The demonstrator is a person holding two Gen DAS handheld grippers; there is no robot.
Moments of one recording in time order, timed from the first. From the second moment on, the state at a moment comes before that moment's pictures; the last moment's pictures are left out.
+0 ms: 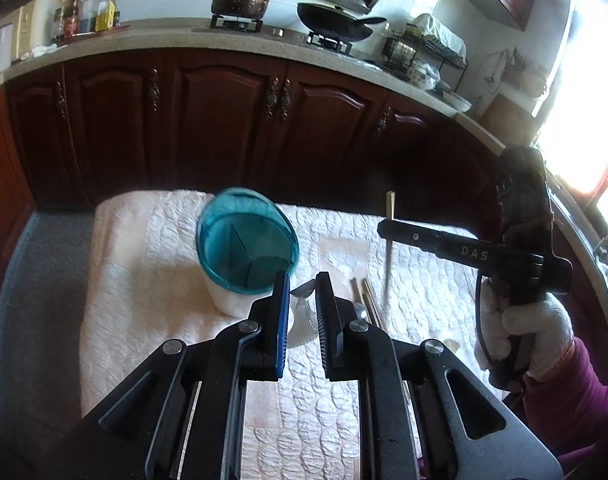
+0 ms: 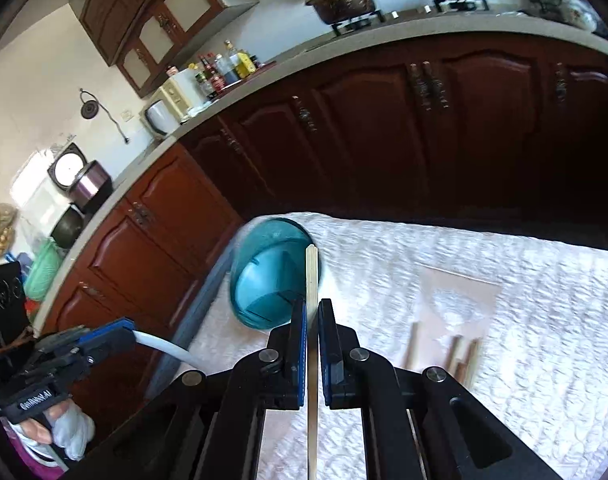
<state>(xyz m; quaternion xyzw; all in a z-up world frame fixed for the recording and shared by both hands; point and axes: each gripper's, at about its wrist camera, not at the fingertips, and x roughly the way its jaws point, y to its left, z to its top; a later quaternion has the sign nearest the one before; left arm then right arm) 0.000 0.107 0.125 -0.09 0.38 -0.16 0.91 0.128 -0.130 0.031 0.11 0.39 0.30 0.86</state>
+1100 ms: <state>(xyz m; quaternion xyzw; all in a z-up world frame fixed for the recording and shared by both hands) 0.108 0.148 0.105 -0.06 0.39 -0.04 0.92 0.215 -0.073 0.080 0.04 0.34 0.31 0.89</state>
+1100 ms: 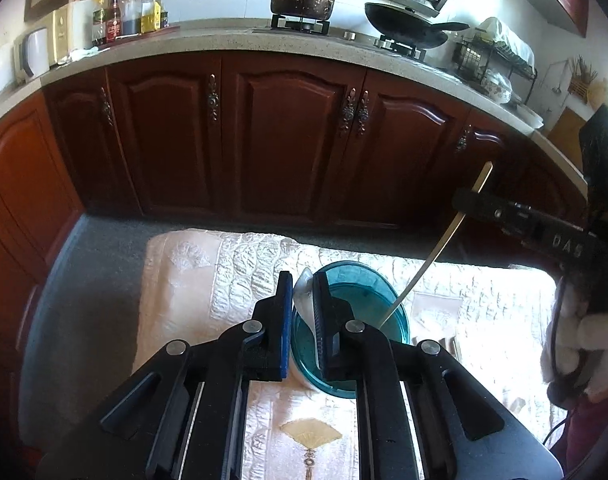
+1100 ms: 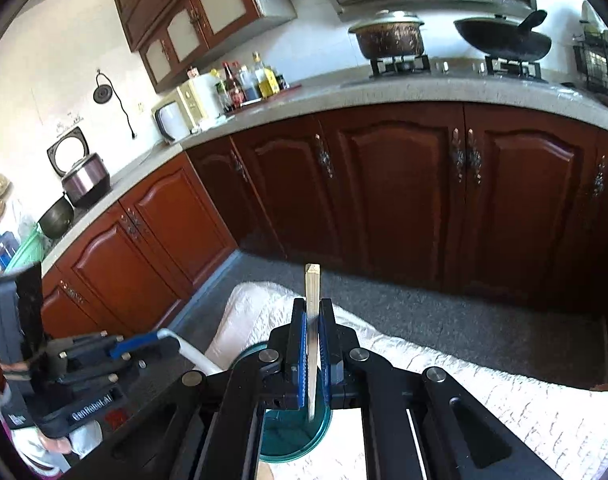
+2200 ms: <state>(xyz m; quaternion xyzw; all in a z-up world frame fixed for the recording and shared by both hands) 0.119 0.136 0.045 -0.11 0.46 0.00 0.88 0.238 -0.062 0.025 0.05 0.41 0.31 0.86</state>
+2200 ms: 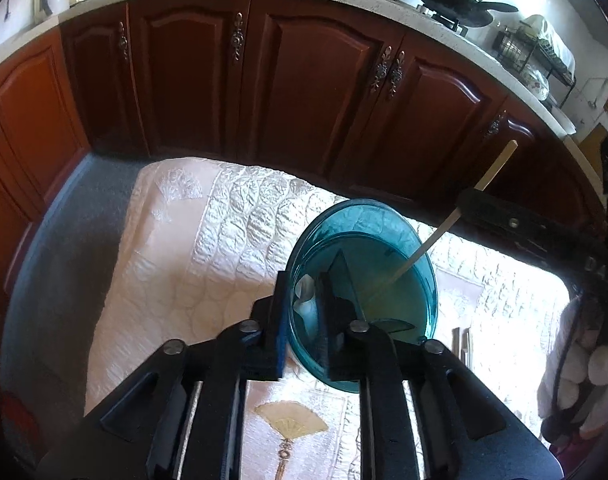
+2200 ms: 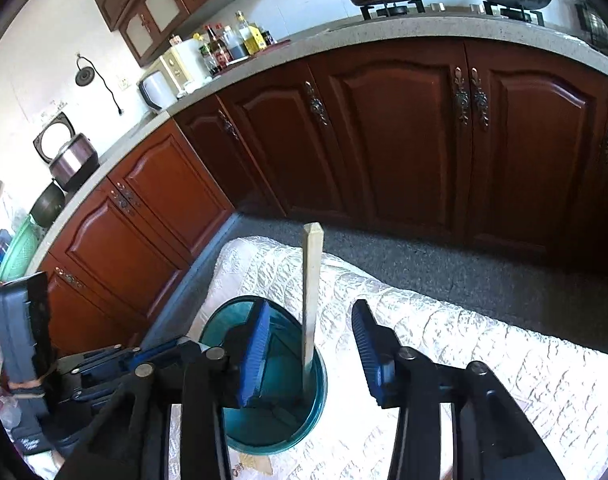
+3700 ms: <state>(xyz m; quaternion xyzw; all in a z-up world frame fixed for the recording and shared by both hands) 0.017 0.014 0.028 -0.04 0.44 -0.10 0.89 0.090 -0.240 -0.034 0.05 0.45 0.15 0.88</state>
